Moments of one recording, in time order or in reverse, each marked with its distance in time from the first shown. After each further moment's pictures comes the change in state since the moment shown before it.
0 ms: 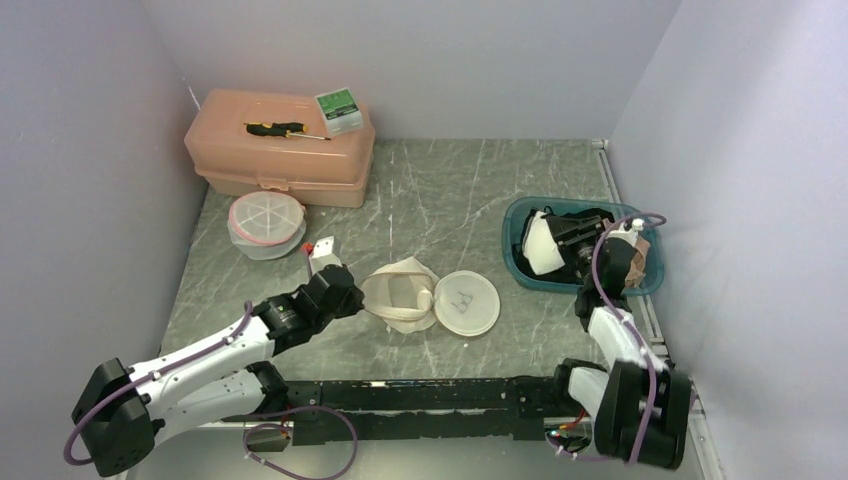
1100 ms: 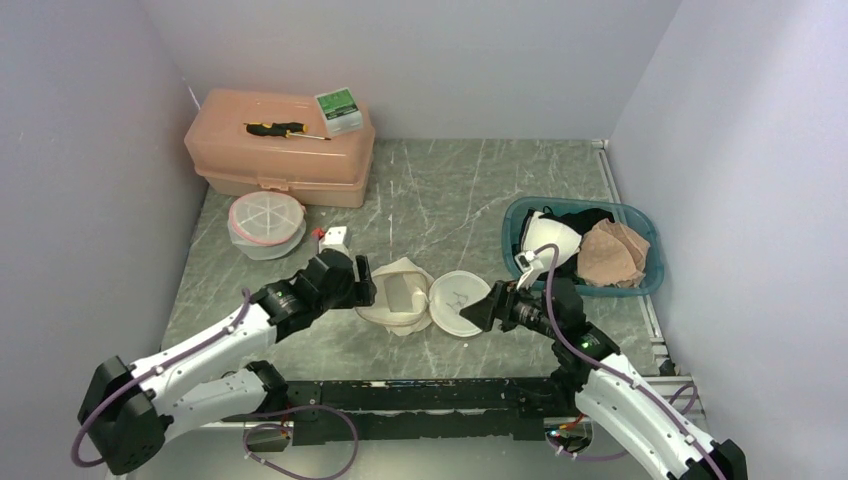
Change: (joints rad) left arm 0.060 0.021 0.104 -0.086 0.107 0.234; right arm 0.735 -0.595 -0.117 -0.601 -0.111 -0.380
